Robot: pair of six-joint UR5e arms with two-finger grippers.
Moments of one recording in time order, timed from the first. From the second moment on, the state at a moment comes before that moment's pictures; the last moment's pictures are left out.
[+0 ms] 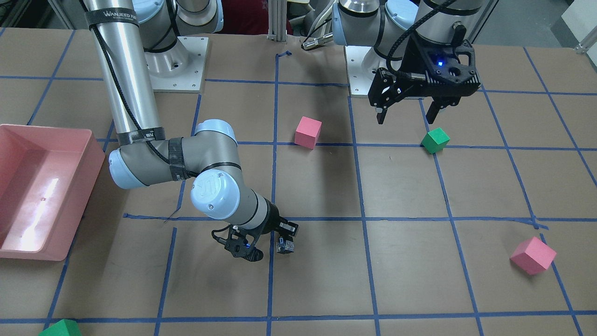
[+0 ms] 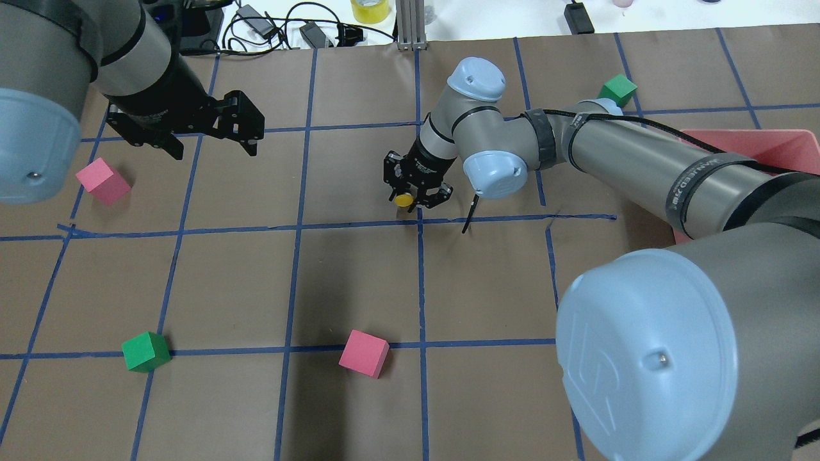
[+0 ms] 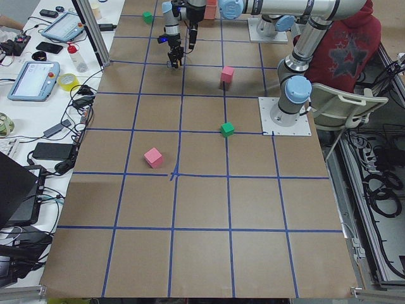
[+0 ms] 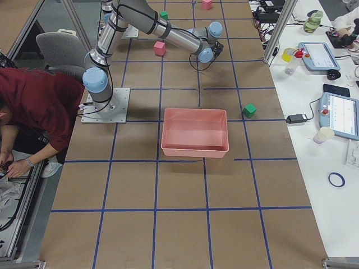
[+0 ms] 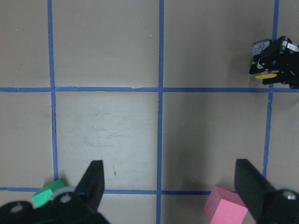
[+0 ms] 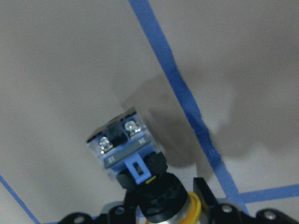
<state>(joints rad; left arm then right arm) -1.59 -1.50 -1.65 -1.42 1.60 -0.04 1.81 -0.92 1.57 -2.21 -1.14 0.70</state>
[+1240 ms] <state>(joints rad) -1.59 -1.50 -1.65 -1.42 1.60 -0.04 1.81 -0.94 1.55 -2.21 -1.23 0.72</state>
